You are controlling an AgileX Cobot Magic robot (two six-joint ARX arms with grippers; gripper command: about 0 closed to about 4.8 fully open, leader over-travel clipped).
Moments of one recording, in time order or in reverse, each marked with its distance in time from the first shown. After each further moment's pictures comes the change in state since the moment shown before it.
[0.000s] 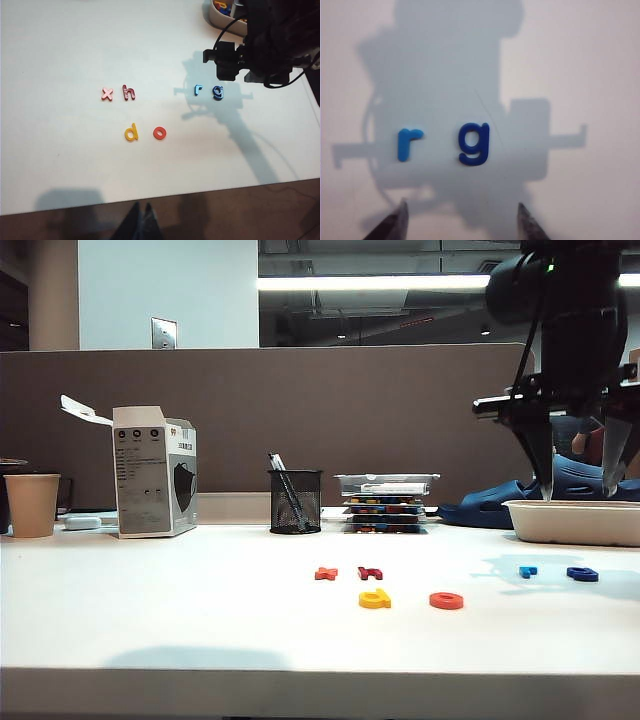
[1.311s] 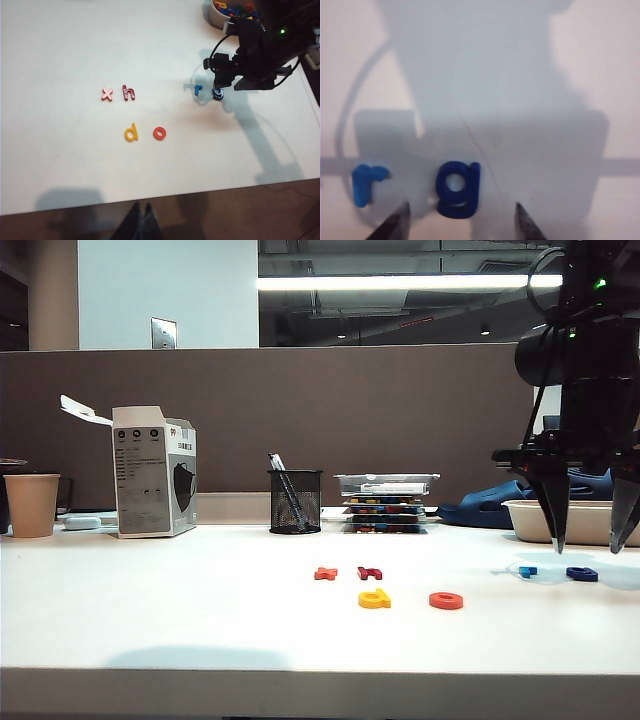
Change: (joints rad) left arm 0.000 0.000 0.000 0.000 0.000 0.000; right arm -0.113 0.131 -0.002 0.066 -0.154 -0.125
